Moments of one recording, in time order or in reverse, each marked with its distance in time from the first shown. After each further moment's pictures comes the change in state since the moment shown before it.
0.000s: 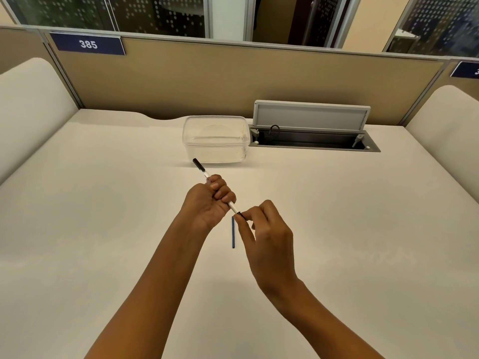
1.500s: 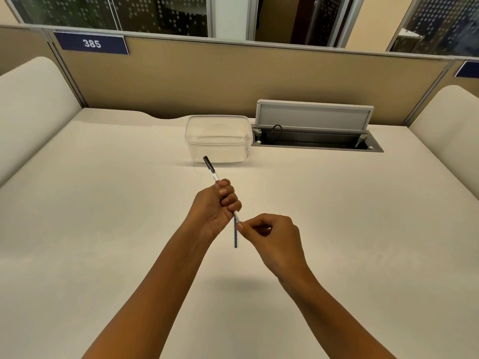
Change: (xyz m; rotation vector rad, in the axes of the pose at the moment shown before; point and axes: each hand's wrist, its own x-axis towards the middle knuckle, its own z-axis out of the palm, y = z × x) left_hand -0.003 -0.009 -0.007 0.180 -0.046 0.031; right_hand 0.009 -0.001 -0.018 0.458 -0.358 0.659
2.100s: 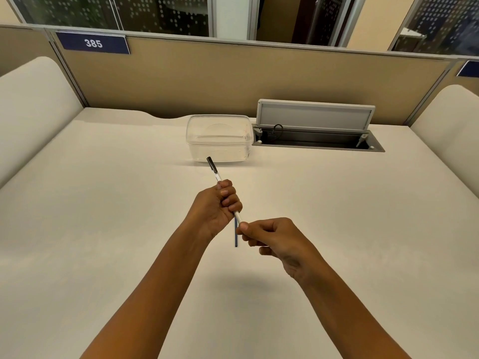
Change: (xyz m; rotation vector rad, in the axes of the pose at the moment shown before) left_hand 0.002 -0.001 -0.004 -0.013 -0.021 -0.054; right_hand 0.012 0.002 -0.017 0.178 -0.354 0.211
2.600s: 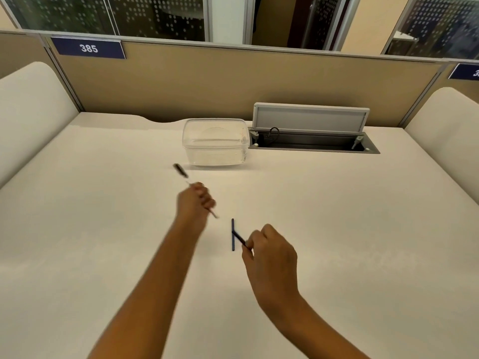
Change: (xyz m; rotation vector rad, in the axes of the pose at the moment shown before) left_hand 0.028 0.017 -0.024 -0.006 0.157 0.213; right_hand -0.007 0.031 0.035 -0.927 0.630 -0.533
